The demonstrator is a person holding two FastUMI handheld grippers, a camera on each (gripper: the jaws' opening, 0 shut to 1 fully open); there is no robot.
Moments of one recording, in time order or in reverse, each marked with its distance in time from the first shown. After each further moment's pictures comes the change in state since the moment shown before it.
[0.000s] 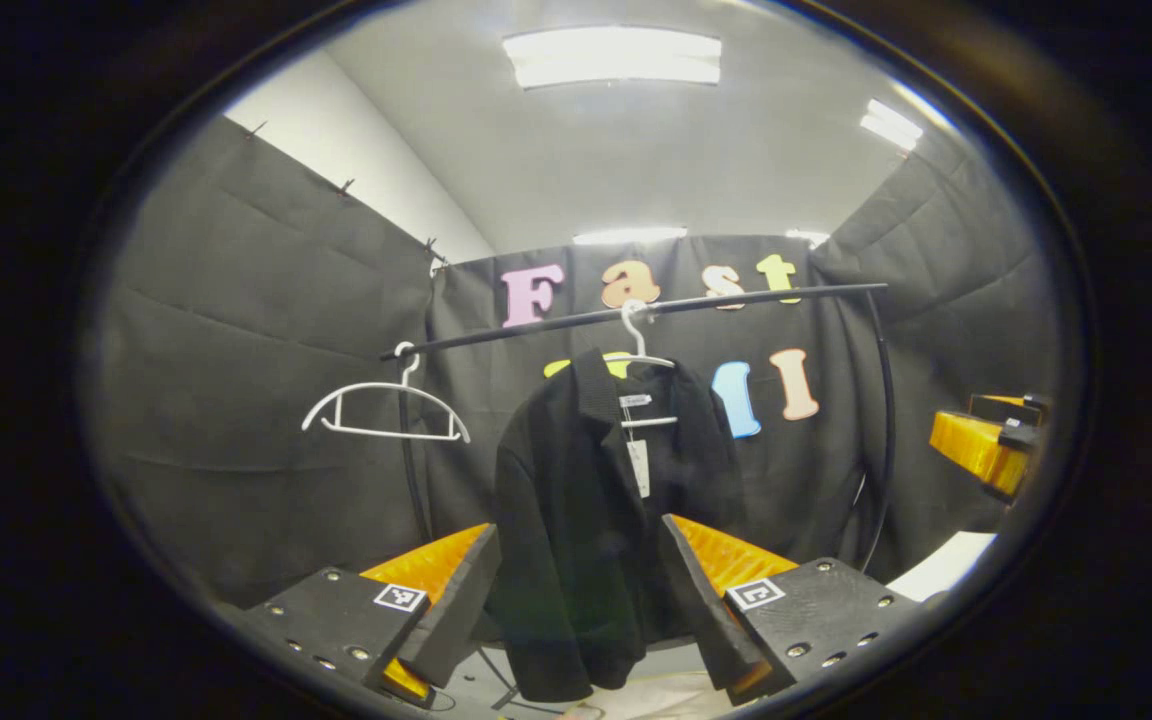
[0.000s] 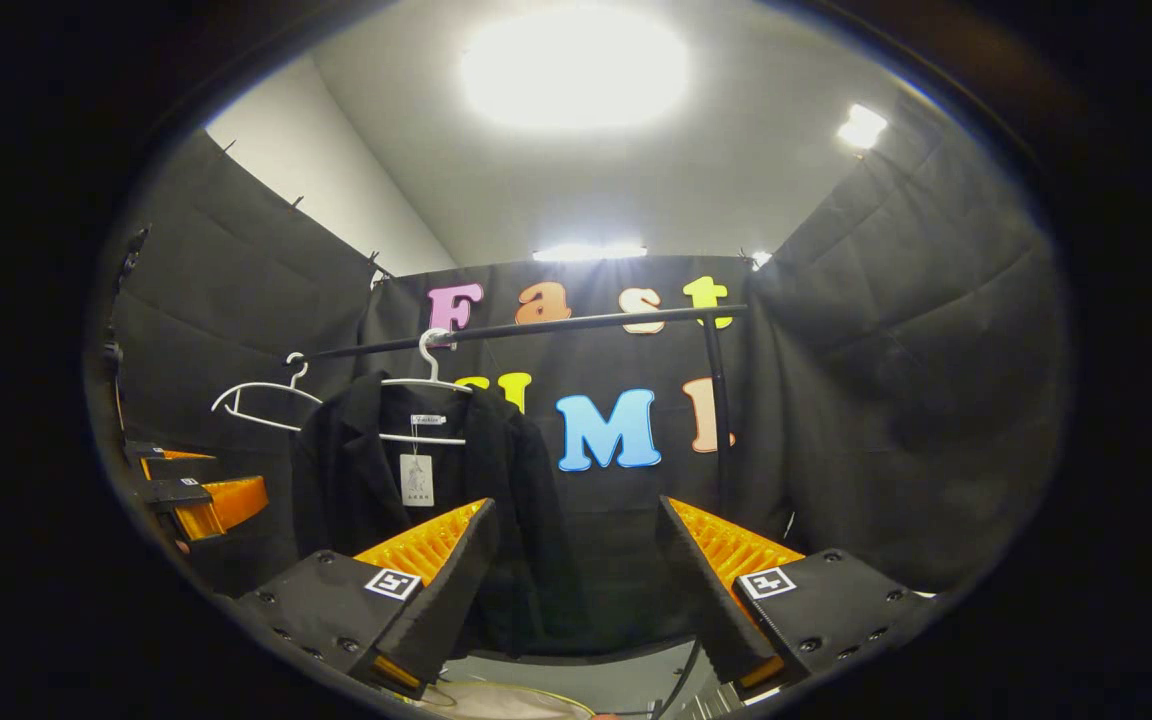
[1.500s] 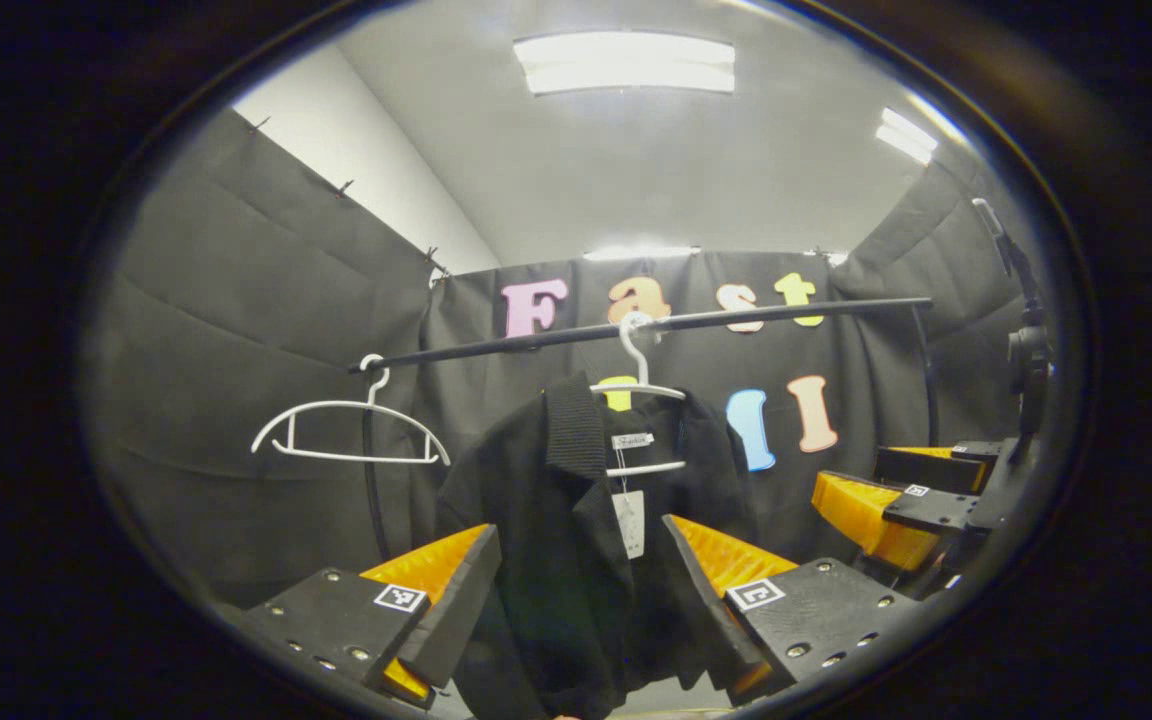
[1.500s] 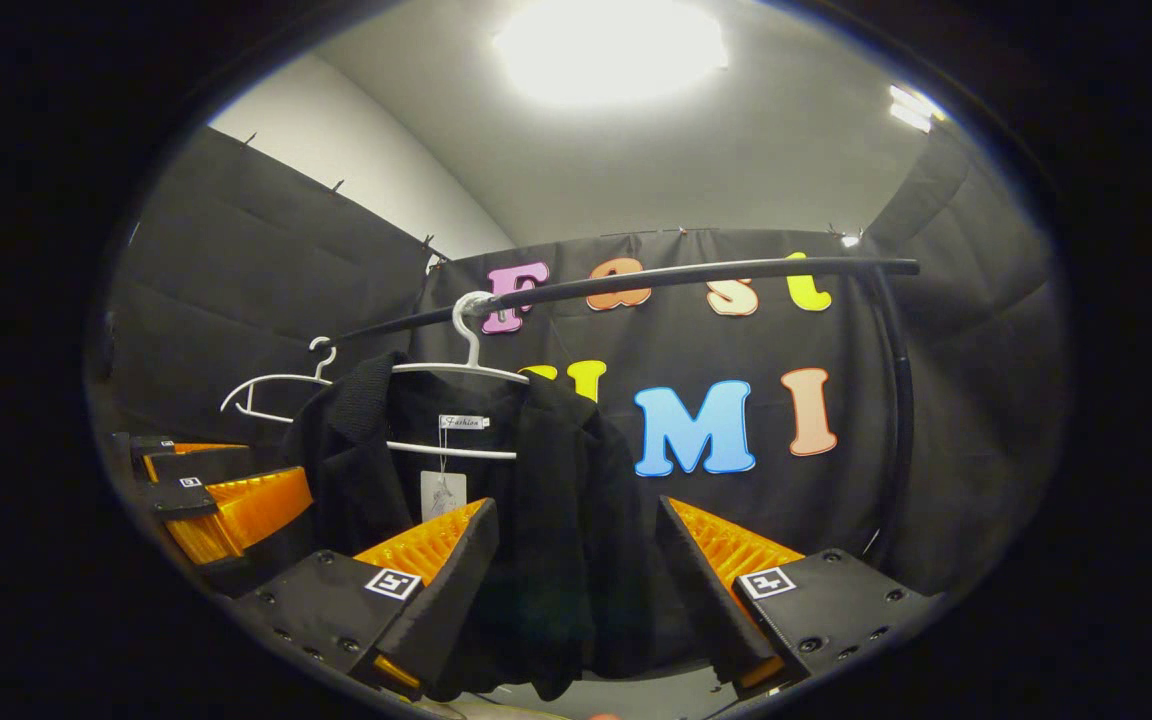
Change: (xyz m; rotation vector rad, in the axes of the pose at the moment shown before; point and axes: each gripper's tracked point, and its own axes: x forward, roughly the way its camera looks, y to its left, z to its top) left arm 0.128 -0.038 0.009 -0.033 -0.047 0.028; right arm 0.172 0.073 -0.019 0.001 0.022 0.239
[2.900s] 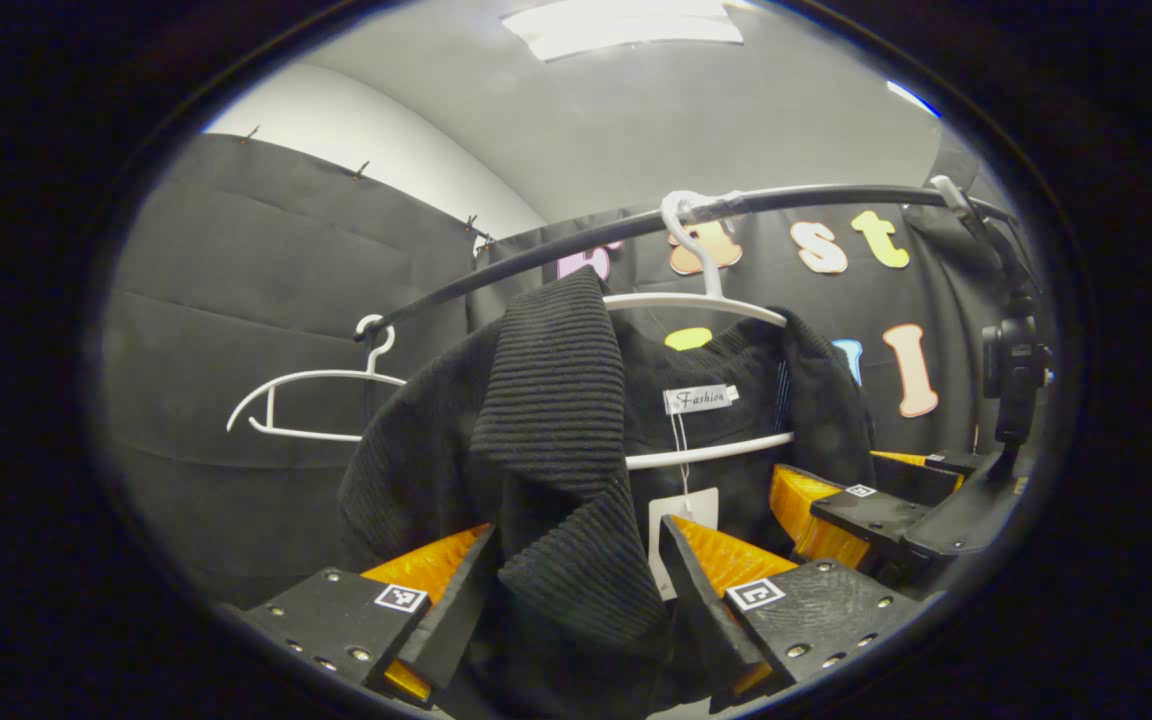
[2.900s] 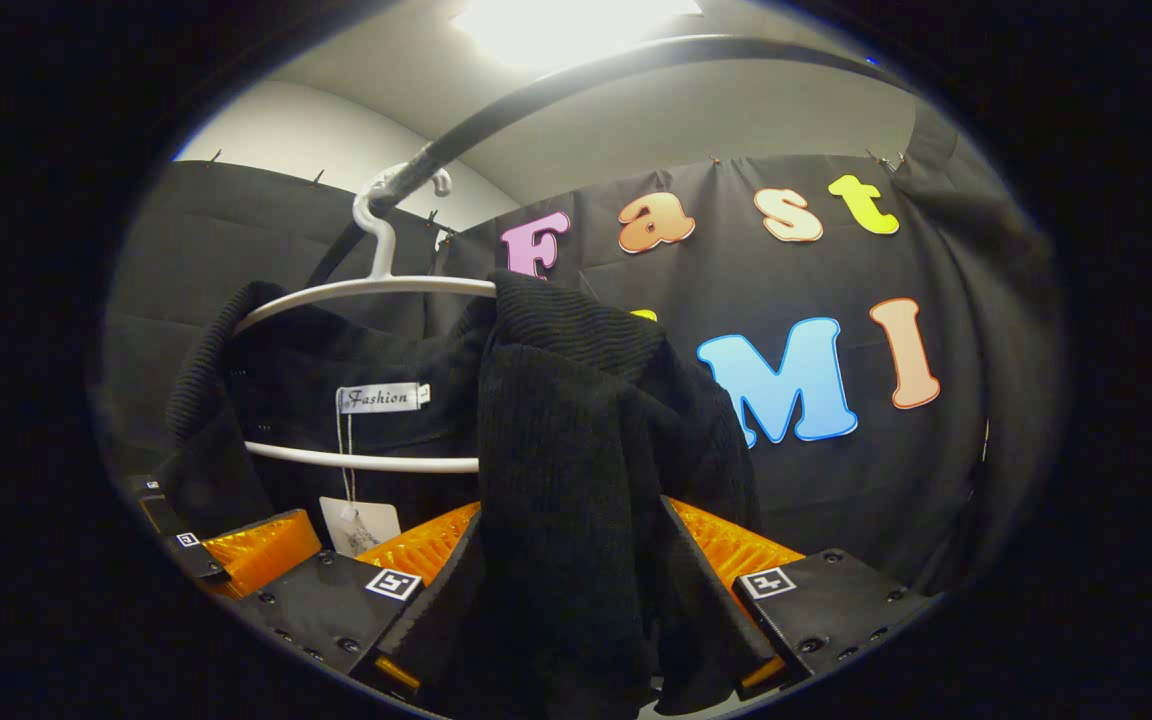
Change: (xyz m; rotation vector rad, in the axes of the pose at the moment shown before) left arm 0.130 0.009 -0.054 0.073 0.115 0.238; right arm 0.181 0.025 -0.063 0.131 0.114 0.127
